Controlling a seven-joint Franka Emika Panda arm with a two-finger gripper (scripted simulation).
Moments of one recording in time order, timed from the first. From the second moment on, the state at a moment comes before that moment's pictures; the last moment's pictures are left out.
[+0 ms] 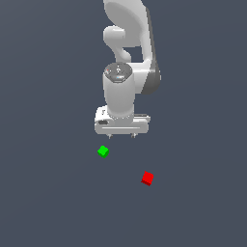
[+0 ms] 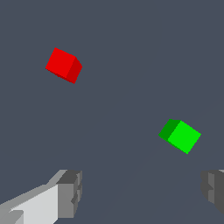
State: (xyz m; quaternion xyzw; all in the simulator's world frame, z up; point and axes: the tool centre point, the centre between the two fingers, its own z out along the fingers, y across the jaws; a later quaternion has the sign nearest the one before) arm 0.015 -0.005 0.160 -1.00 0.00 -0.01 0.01
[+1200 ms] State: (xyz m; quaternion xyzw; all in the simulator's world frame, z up) arm 0.064 0.051 0.122 -1.00 0.09 0.00 0.01
